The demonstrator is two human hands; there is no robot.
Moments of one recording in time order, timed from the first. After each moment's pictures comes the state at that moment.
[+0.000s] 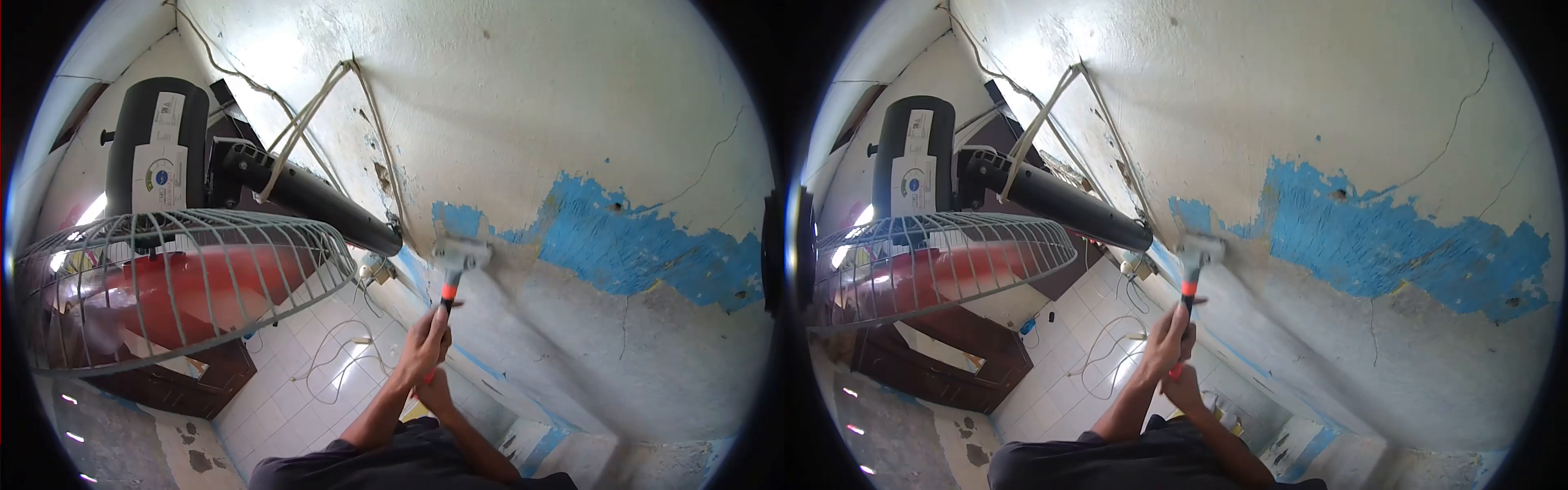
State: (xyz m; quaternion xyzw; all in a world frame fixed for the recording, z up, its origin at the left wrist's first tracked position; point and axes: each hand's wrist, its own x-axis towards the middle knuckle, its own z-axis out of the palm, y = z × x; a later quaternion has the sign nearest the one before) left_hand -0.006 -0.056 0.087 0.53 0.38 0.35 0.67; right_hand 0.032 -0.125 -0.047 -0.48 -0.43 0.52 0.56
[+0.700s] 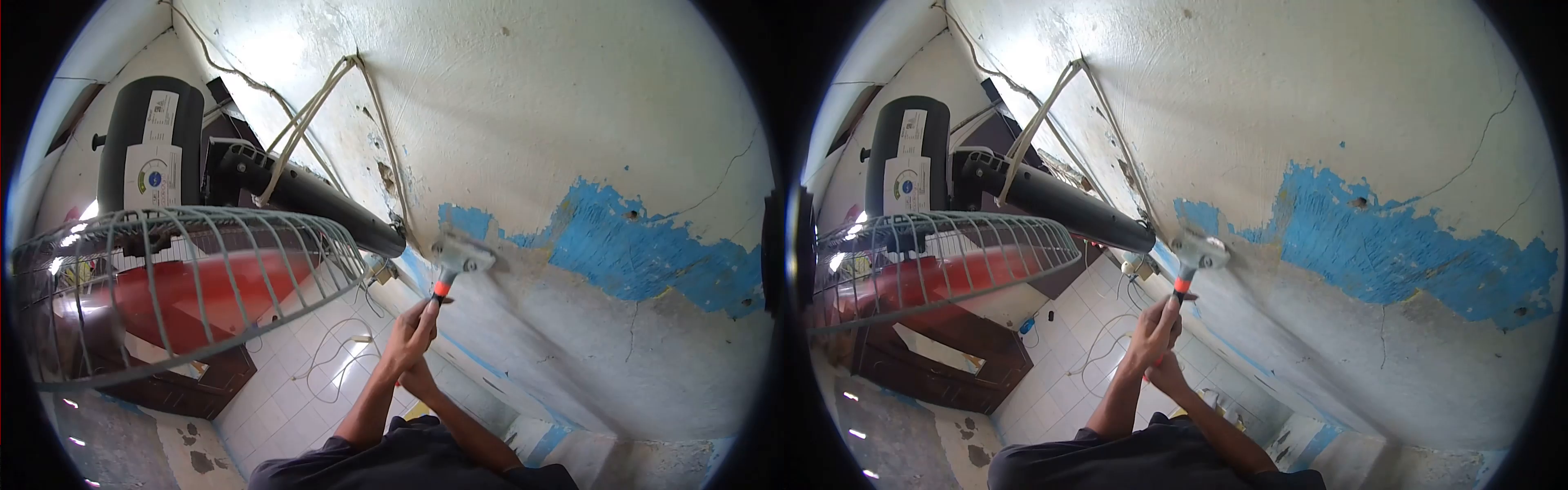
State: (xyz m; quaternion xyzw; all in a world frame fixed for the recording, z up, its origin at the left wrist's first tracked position) left_hand -0.029 -0.027 0.086 0.60 0.41 0.33 0.60; right_hand 0.006 -0.081 -0.065 -0.42 -0.47 0.56 0.53
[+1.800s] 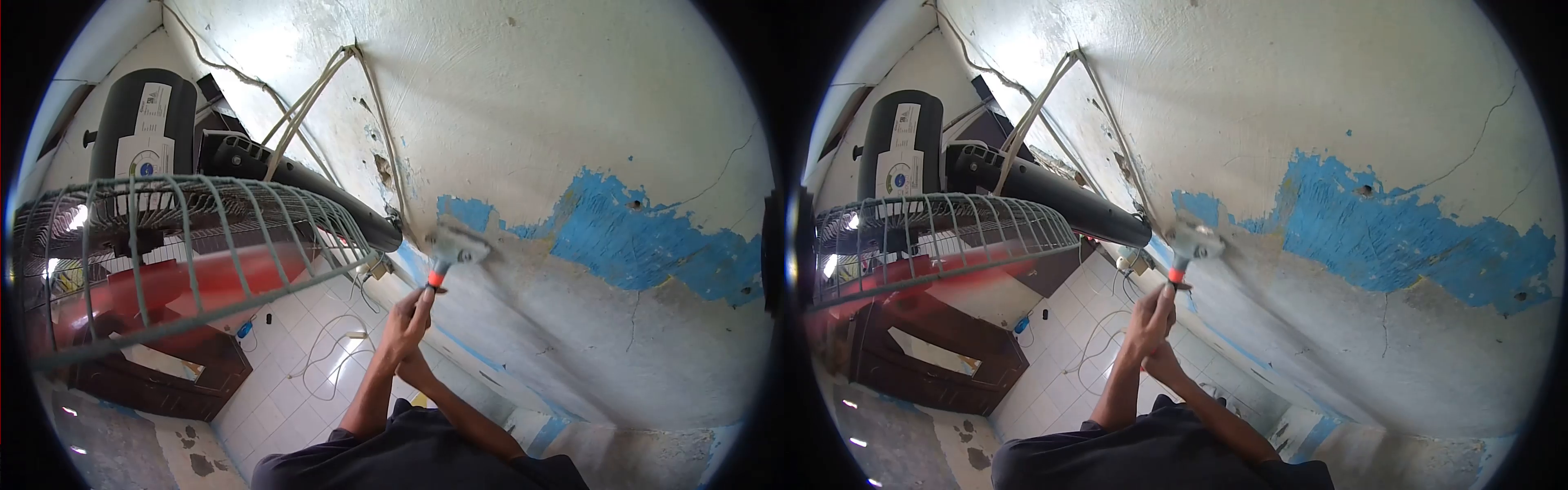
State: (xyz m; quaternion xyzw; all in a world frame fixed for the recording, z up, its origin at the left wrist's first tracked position) left_hand -0.032 -0.014 0.083 0.63 0.42 0.35 0.55; right_hand 0.001 -0.065 -0.044 -0.44 -0.50 0.44 0.60
